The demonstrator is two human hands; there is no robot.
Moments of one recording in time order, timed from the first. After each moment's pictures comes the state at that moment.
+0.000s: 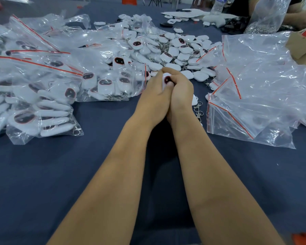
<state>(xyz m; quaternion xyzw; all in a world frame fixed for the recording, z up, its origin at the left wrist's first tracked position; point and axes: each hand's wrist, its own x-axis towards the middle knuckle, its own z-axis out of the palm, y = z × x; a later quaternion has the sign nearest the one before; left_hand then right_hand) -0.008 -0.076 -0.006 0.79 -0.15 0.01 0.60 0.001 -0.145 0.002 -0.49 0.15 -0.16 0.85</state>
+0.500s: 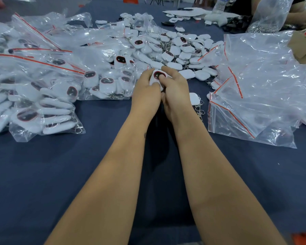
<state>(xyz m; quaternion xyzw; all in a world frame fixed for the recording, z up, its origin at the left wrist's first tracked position) -0.006 -0.068 -0.002 0.72 -0.02 0.02 0.70 -0.005 -0.137 0.008 -0.56 0.11 -0.09 0.81</state>
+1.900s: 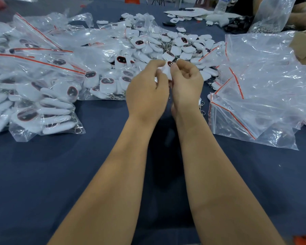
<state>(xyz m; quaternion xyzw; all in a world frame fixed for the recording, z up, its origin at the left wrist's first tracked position) -0.023 -0.069 0.007 0.80 -0.09 0.27 0.53 -0.002 -0.146 0.013 -0.56 0.15 -0.27 0.77</state>
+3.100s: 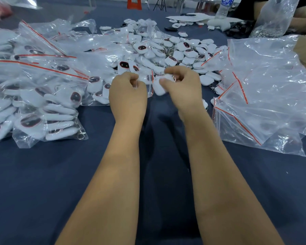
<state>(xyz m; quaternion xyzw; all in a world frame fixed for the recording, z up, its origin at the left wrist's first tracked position) 0.001 -0.036 -0.002 0.81 0.06 0.25 0.52 -0.004 -0.153 0.019 -0.78 0.08 -0.20 0.58</state>
